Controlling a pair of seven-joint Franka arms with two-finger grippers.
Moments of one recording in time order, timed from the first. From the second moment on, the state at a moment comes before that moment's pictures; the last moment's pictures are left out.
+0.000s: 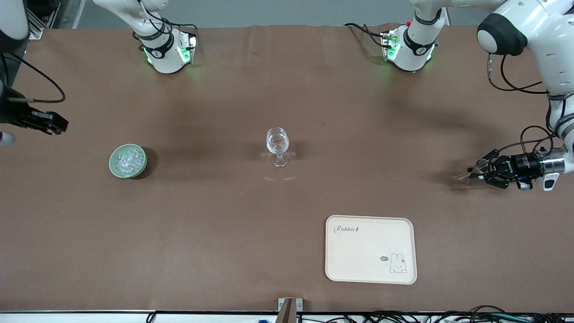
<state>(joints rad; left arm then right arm) 0.04 0.83 0.64 -1.62 -1.26 1.26 -0.42 -0.10 -0.05 0.00 -1.71 -0.02 1.64 0.00</state>
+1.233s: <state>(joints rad) 0.01 0.41 0.22 -1.93 -1.19 1.54 -0.41 -0.09 -0.07 0.00 -1.57 -0.02 1.54 0.00</state>
